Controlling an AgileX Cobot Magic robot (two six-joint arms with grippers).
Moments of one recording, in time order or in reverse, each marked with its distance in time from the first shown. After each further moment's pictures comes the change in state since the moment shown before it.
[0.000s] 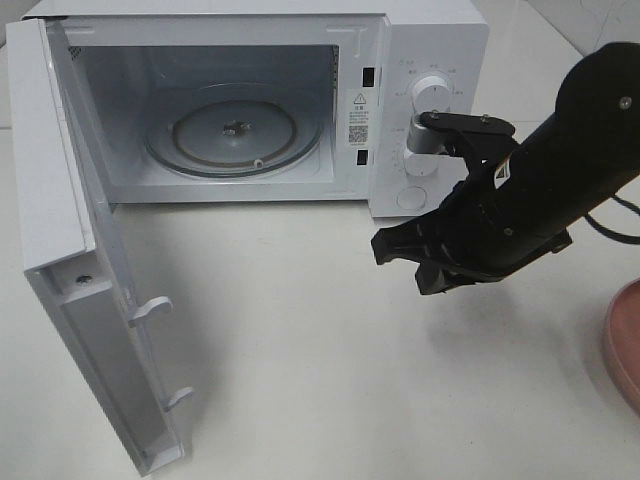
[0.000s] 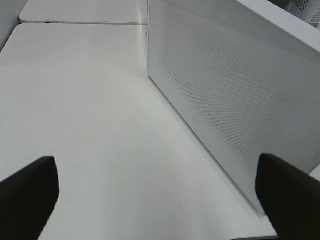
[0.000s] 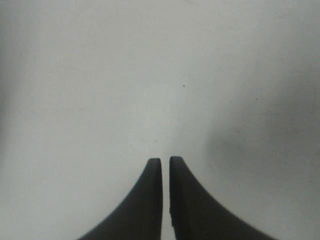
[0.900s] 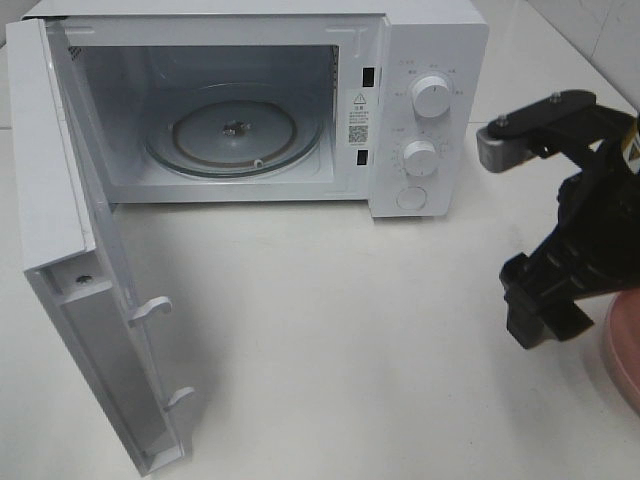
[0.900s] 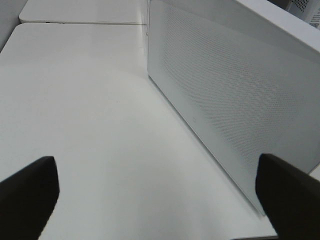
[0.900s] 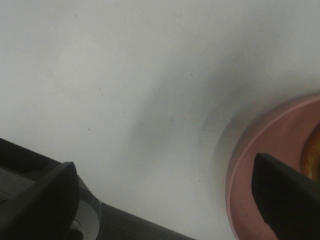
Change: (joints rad) left arm 0.000 0.000 0.000 0.000 0.000 0.000; right arm 0.000 -0.238 -0.011 -0.296 0.492 -0.099
